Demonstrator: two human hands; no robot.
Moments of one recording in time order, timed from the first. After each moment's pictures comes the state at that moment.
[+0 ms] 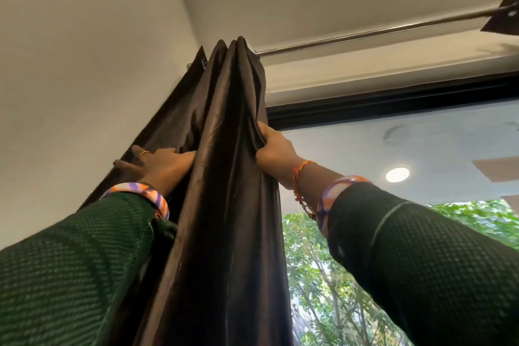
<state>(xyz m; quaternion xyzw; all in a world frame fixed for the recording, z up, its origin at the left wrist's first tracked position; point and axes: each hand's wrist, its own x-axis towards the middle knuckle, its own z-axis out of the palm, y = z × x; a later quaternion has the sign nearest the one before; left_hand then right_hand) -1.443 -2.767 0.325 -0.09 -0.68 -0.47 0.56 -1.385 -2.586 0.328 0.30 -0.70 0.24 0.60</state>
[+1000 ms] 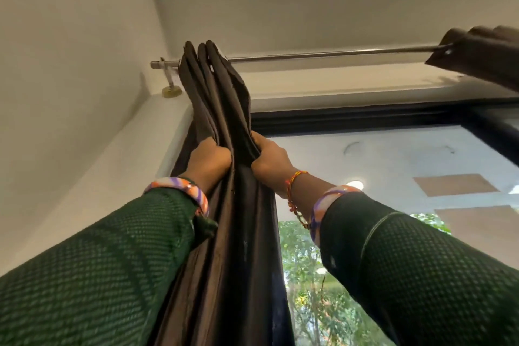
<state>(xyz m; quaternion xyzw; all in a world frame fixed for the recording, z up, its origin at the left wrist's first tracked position) -1.415 -2.646 0.346 -0.32 -0.60 -0.48 0.56 -1.375 -2.536 0.332 0.21 -0.73 0.19 0.63</state>
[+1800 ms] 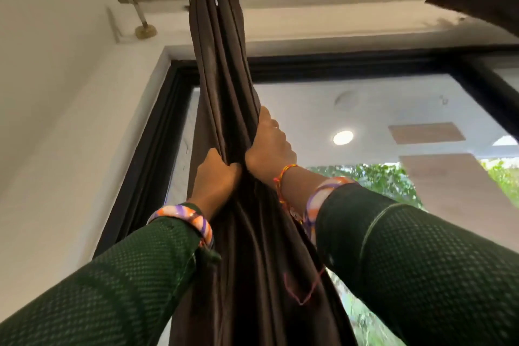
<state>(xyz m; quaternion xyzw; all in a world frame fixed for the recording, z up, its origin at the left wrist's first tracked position) -1.424 -2.542 0.241 -0.31 -0.62 -0.53 0.49 -1.349 -2.468 0.252 0.11 -0.74 0.16 0.65</state>
